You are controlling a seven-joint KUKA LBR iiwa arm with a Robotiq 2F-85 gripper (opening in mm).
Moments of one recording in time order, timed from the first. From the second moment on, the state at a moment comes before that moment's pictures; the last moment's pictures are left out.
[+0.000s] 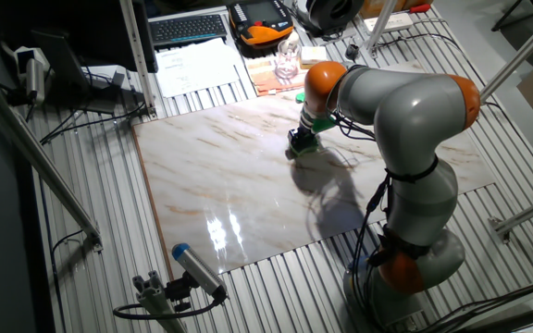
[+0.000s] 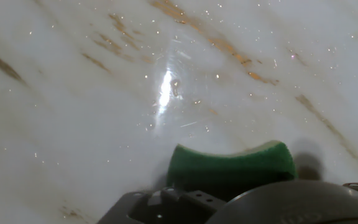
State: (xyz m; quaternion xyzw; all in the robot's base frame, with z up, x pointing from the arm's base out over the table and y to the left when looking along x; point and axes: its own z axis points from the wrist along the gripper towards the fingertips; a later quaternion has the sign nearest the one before) arm 0.560 0.035 0.044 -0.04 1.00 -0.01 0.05
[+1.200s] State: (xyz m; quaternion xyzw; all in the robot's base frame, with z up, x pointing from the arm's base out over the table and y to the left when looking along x) arm 0.560 0.037 0.059 -0.06 1.00 -0.02 0.03
